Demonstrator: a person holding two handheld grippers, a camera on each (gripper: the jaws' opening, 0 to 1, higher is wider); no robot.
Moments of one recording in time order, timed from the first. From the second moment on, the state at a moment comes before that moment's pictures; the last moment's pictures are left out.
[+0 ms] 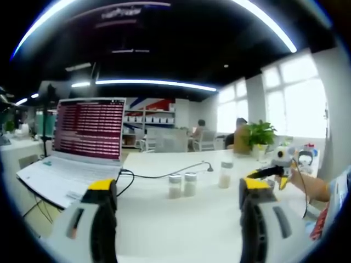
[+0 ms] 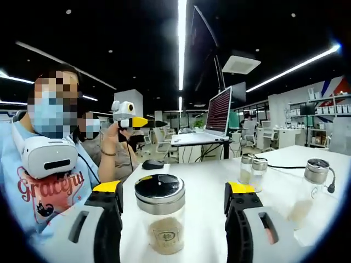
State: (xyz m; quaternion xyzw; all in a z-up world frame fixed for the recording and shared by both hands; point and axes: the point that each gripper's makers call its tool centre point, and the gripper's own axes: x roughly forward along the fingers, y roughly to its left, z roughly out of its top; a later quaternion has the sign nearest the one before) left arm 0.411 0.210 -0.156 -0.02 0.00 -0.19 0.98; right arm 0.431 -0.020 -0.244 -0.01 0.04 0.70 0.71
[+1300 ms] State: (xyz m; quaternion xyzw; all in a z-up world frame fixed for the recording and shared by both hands) left arm 0.412 0.207 -0.155 -0.02 0.00 -0.19 0.98; right arm 0.412 0.000 -0.251 -0.04 0.03 0.73 0.68
